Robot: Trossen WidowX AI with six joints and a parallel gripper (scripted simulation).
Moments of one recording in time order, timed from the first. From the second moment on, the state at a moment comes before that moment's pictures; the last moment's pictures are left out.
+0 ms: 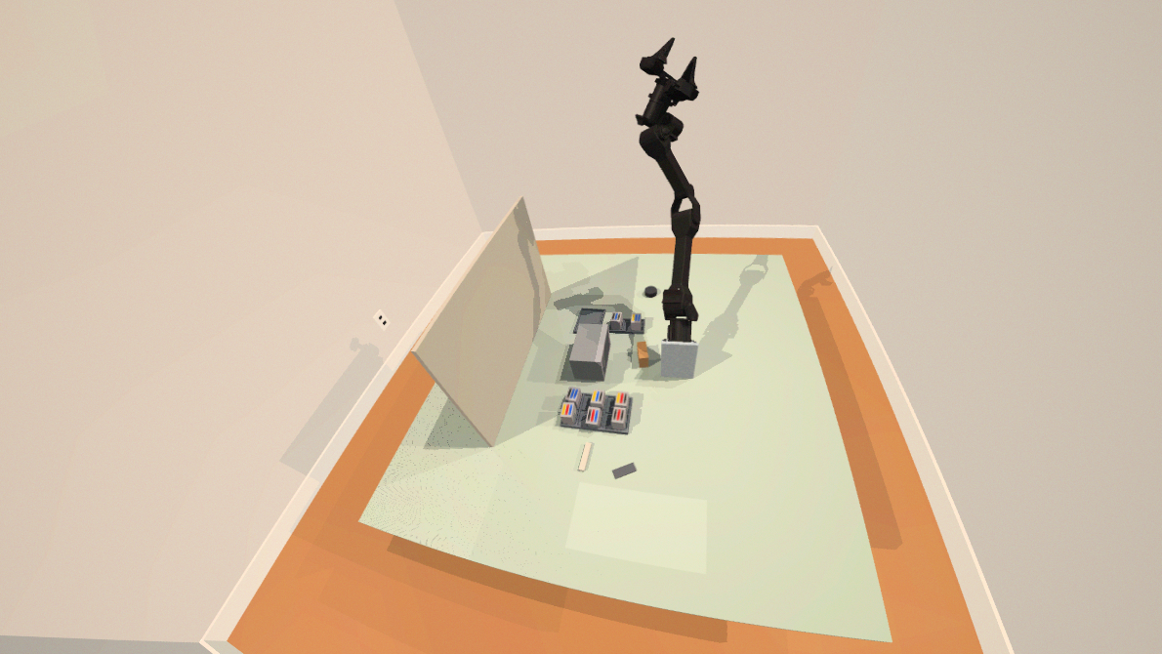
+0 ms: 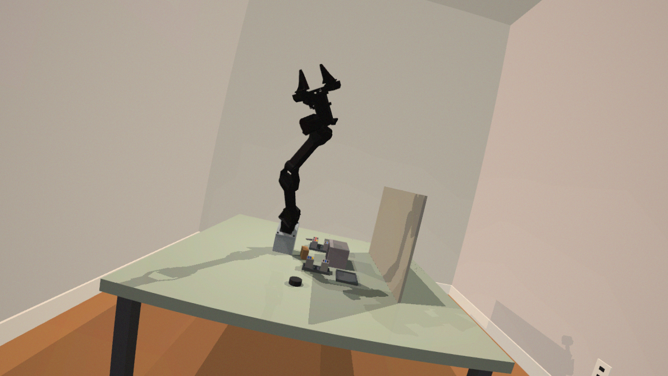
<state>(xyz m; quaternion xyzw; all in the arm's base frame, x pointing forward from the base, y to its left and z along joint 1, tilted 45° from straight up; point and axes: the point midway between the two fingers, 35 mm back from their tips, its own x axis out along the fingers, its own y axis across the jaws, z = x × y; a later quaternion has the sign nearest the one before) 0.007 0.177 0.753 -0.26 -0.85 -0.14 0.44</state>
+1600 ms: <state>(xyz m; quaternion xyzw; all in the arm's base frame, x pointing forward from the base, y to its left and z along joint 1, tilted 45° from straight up) 0.429 0.311 0.235 -0.22 0.32 0.22 0.89</state>
